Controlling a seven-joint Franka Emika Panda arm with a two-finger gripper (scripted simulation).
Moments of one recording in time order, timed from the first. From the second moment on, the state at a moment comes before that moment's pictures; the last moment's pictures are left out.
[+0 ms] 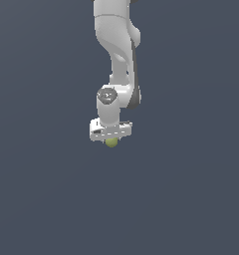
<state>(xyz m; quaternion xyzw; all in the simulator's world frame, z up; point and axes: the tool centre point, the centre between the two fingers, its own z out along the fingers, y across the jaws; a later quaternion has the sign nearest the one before) -0.065 -0.042 0.040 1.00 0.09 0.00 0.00</state>
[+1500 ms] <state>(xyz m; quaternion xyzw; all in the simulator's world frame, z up) 0.012 0.068 0.066 1.00 0.09 0.00 0.00</state>
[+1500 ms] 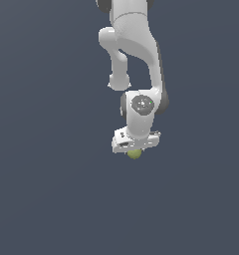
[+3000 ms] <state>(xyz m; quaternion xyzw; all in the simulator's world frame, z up) 0.115 0.204 0.099 1.00 0.09 0.00 0.00</state>
